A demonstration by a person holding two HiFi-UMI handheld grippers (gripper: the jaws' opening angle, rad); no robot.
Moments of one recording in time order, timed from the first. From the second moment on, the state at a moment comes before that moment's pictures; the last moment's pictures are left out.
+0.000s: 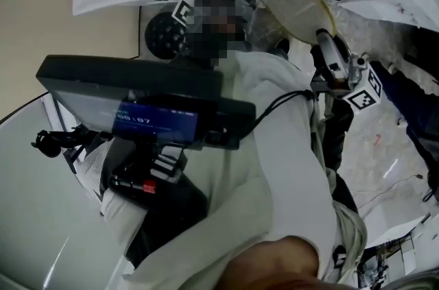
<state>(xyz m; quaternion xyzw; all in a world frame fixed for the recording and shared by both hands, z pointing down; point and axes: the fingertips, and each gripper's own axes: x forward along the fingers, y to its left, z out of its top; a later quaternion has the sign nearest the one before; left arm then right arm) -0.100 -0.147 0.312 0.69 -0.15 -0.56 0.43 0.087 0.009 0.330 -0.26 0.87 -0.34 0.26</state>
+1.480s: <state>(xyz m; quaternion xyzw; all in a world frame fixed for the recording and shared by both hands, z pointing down) -0.153 -0.170 0.306 0.69 -0.18 -0.58 0.38 0.186 0.127 0.291 -0.30 0.88 -0.27 0.24</state>
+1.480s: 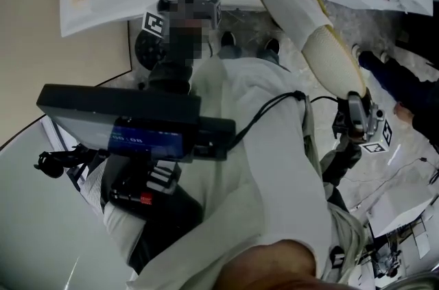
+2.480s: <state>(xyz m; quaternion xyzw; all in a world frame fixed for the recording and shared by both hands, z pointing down) -0.068 -0.130 0.325 0.70 -0.09 -0.54 0.46 0.147 0.038 0.240 -0.20 0.85 -0.22 0.42</state>
